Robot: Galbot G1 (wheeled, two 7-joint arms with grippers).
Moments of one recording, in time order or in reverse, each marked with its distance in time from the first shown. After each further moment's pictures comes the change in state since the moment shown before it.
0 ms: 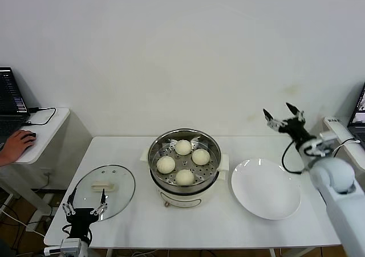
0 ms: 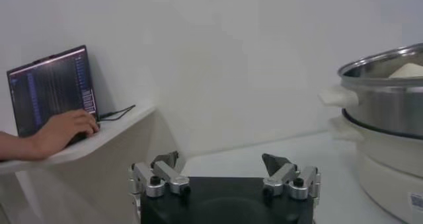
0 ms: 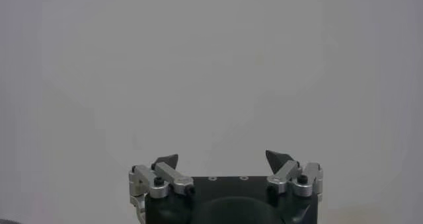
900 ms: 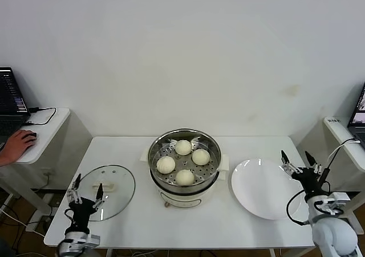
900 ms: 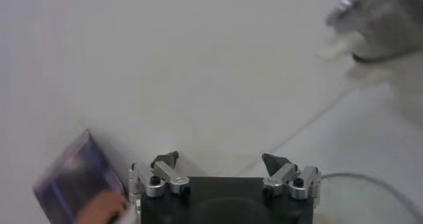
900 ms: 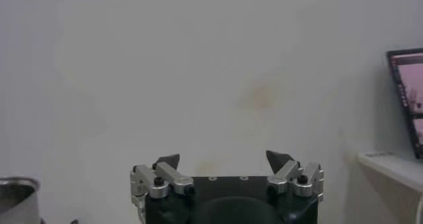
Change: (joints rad) left arm -0.113 0.137 0.032 0.222 0.750 -0.157 -0.152; right arm -0.374 0.244 0.248 0.116 -0.063 0.077 0.022
